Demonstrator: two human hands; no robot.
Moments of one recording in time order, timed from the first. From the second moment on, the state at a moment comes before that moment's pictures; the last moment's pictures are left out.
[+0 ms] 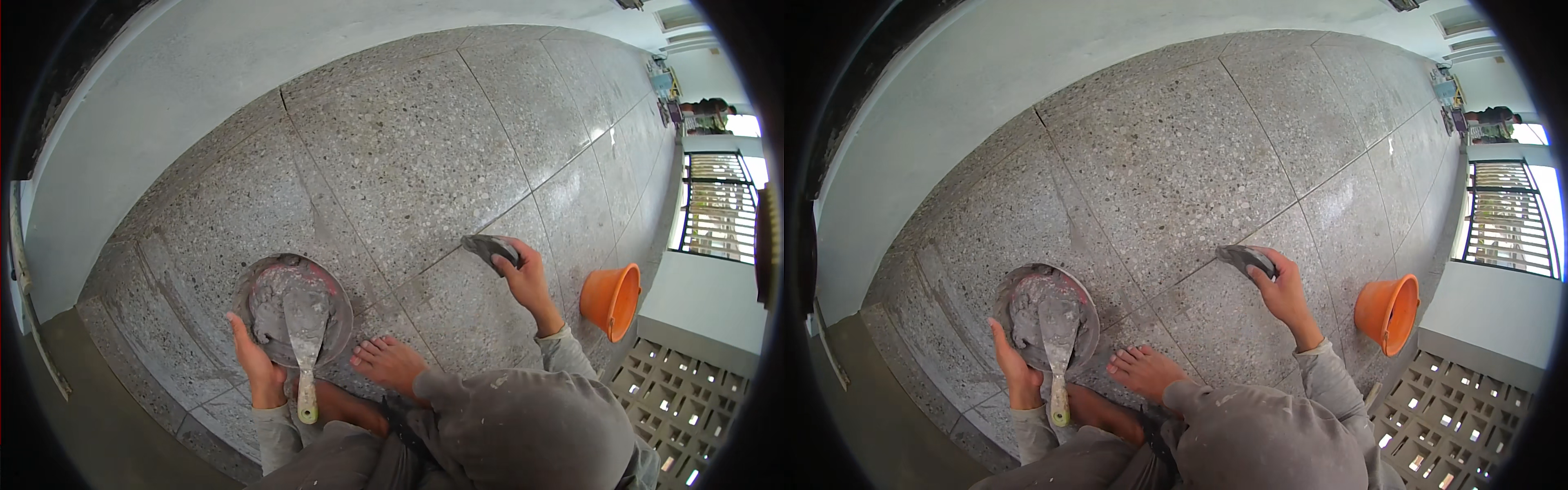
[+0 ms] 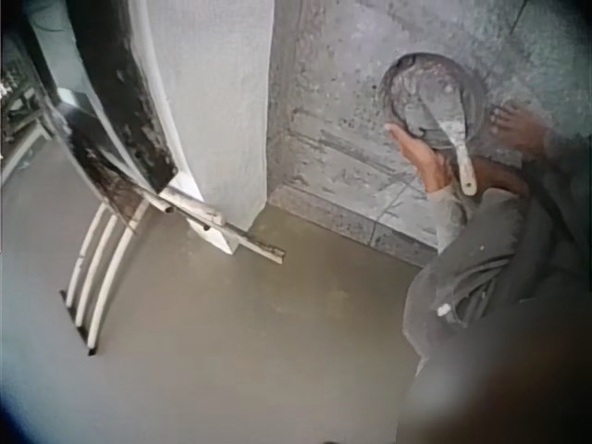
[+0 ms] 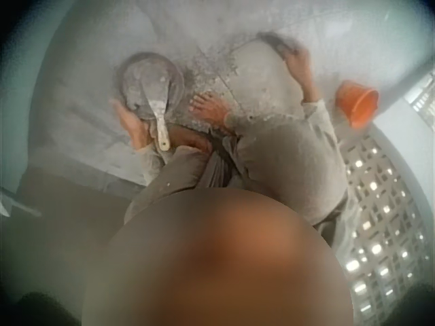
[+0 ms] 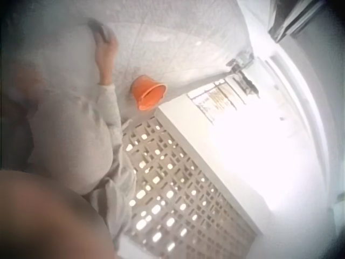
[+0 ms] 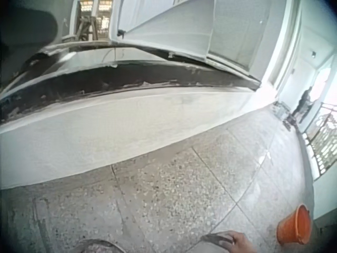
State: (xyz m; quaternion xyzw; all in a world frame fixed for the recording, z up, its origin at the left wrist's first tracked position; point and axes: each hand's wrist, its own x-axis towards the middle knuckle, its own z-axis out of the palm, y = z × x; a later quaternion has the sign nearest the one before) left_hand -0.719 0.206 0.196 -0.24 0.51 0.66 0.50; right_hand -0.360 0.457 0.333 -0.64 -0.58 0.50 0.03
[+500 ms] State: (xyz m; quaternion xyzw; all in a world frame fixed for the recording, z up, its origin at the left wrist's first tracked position) left_hand -0.731 0.207 0.214 -0.25 0.57 0.64 0.46; right_hand -0.344 0.429 0.307 -0.61 -0.77 0.17 0.06
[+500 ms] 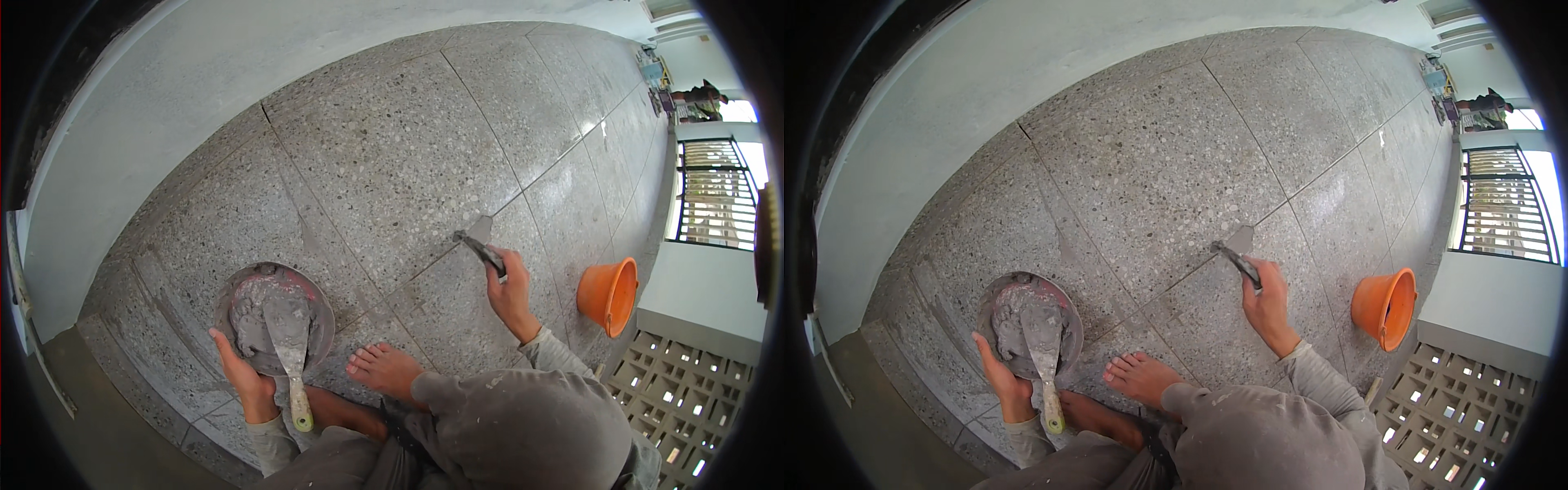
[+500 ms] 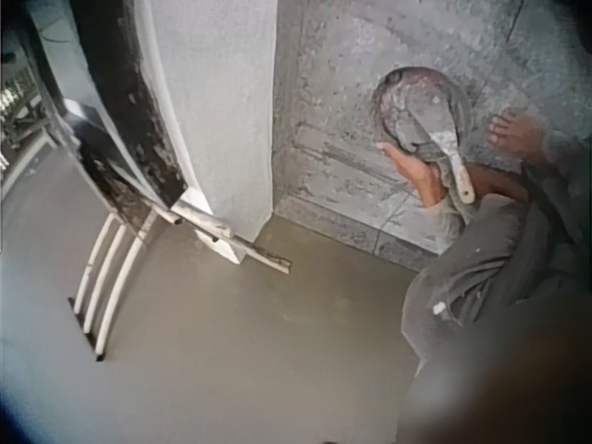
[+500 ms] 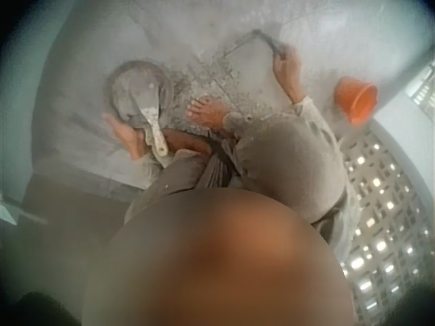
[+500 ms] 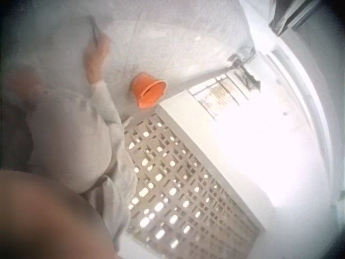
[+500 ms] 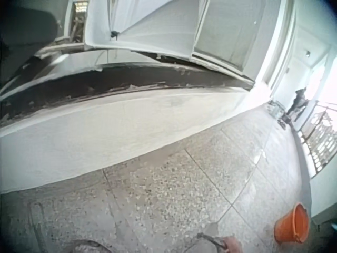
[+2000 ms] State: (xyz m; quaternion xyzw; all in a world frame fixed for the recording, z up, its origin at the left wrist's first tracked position) left_hand -0.744 0.214 0.240 -0.23 0.55 0.69 0.41; right_hand -0.406 0.360 0.290 -0.43 -0.88 0.21 -0.01
